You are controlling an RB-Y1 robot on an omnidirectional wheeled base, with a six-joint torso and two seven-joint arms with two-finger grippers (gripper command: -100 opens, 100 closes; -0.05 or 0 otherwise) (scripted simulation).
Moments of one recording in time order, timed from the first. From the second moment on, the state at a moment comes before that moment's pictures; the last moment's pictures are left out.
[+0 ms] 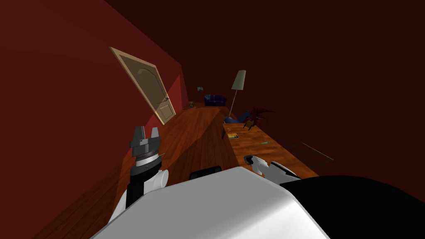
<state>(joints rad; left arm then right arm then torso) 0.49 -0.03 0.02 -2.20 -0.05 -0.63 0.02 -0.11 -0.61 0.47 -0.38 0.39 0.05 0.62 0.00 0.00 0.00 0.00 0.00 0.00</state>
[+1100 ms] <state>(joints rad) 0.49 -0.03 0.02 -2.20 -0.05 -0.63 0.02 0.02 -0.67 0.43 -0.54 0.49 0.01 0.61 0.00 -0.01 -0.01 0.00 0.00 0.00</state>
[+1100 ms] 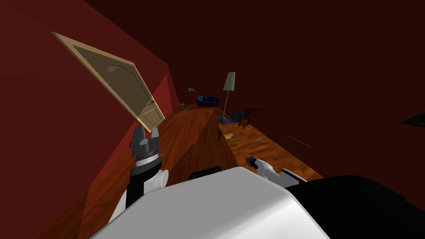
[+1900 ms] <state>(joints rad) 0.49 -0.03 0.02 -2.20 -0.05 -0.63 0.02 0.18 -0.74 0.38 -0.76 0.62 -0.05 0.61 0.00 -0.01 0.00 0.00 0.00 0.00</state>
